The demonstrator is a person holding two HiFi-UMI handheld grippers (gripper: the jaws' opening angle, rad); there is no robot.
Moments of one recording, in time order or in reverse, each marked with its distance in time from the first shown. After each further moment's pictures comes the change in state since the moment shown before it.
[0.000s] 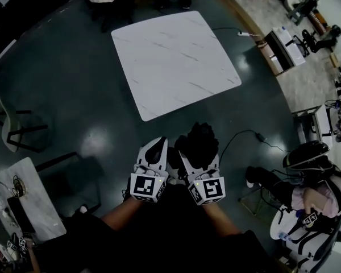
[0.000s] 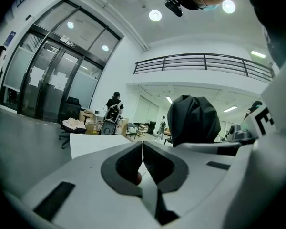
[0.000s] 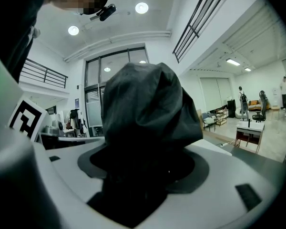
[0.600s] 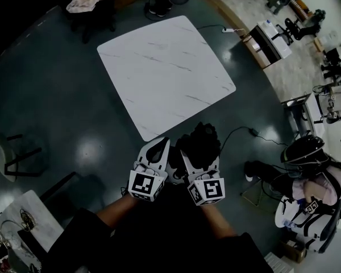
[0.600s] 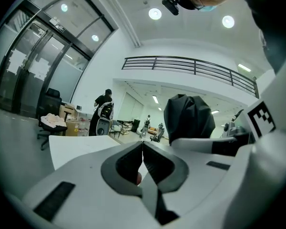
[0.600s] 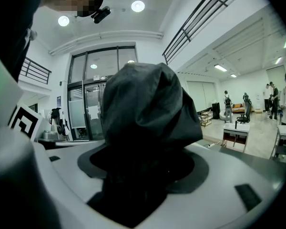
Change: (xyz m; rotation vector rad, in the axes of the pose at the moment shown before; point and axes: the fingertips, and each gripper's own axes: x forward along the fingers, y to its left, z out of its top) left arm 0.069 0.057 0.025 0.010 0.030 -0.238; right arm 0.085 -0.012 0.031 0.025 -0.013 -0.182
